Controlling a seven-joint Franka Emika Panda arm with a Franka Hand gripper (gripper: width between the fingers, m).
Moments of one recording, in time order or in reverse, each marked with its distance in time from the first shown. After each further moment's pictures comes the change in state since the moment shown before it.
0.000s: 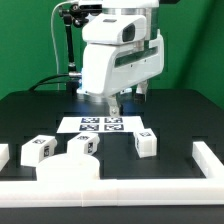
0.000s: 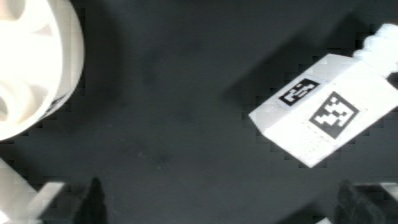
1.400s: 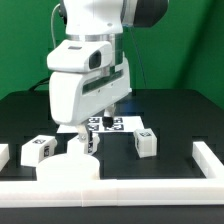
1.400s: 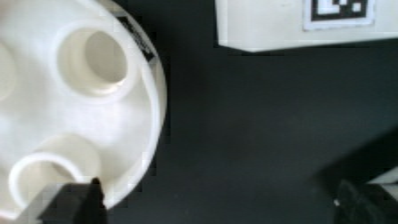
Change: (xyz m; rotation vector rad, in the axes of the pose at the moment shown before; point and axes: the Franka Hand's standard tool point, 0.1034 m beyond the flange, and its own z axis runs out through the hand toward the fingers) arm -0.040 0.051 0.047 -0.024 0.026 -0.134
